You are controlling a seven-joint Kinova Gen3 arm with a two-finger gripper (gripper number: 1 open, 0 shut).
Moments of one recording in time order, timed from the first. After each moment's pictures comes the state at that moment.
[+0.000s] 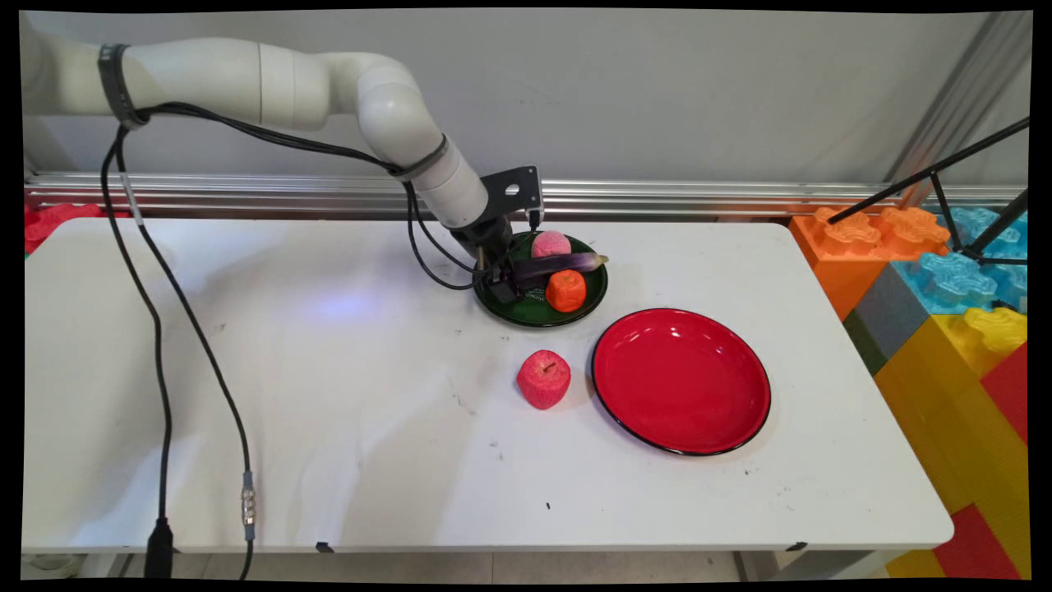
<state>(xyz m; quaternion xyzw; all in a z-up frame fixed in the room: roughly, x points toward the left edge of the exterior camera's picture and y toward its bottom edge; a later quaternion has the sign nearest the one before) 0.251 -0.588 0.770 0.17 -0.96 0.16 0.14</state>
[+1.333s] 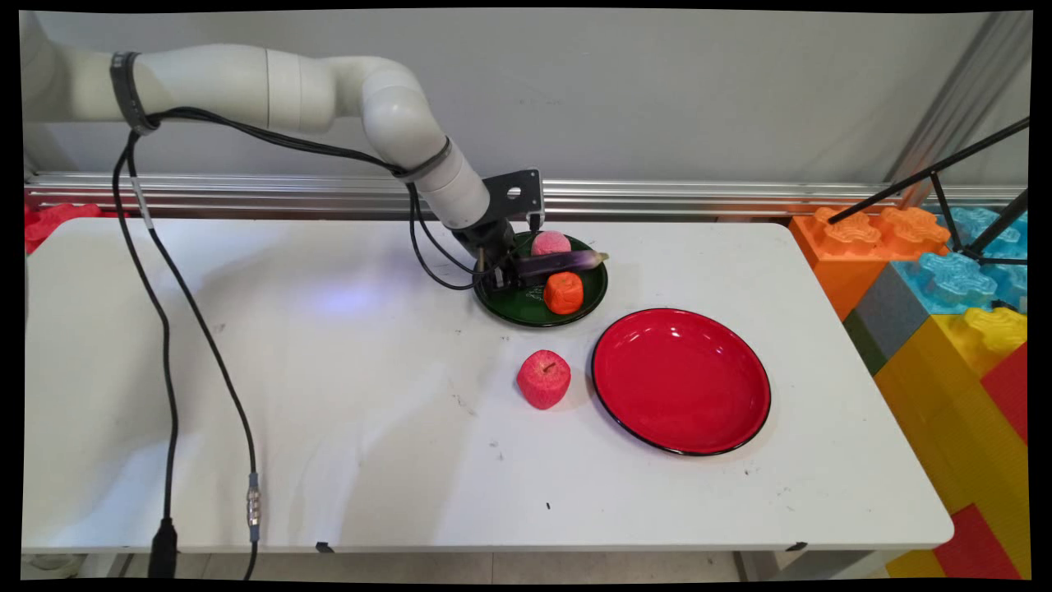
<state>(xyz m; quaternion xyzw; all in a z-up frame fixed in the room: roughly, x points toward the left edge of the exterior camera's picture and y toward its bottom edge) 0.251 -0.594 0.766 0.16 -0.96 0.16 0.14</state>
